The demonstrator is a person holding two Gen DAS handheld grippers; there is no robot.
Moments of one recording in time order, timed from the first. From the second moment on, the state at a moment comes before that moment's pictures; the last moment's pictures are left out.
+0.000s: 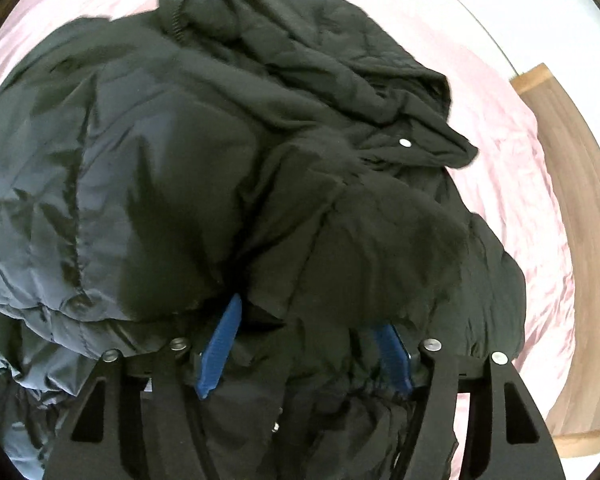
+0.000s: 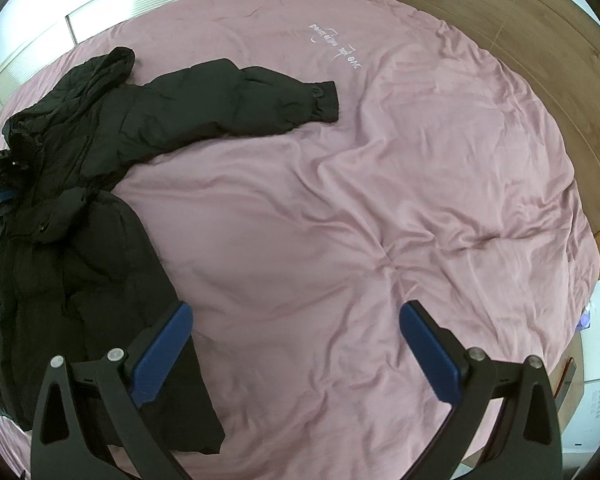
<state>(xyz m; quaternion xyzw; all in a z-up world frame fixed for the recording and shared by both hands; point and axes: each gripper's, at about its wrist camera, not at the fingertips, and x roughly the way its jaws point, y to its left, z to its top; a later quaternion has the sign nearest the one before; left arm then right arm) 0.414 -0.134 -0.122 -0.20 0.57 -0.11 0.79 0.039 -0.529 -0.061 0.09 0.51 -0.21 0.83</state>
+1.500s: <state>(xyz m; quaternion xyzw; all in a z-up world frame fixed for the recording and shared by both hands) 0.464 0.060 -0.067 -0.07 0.47 -0.03 0.88 0.408 -0.126 -0.034 -0.08 0.37 0.14 0.92</state>
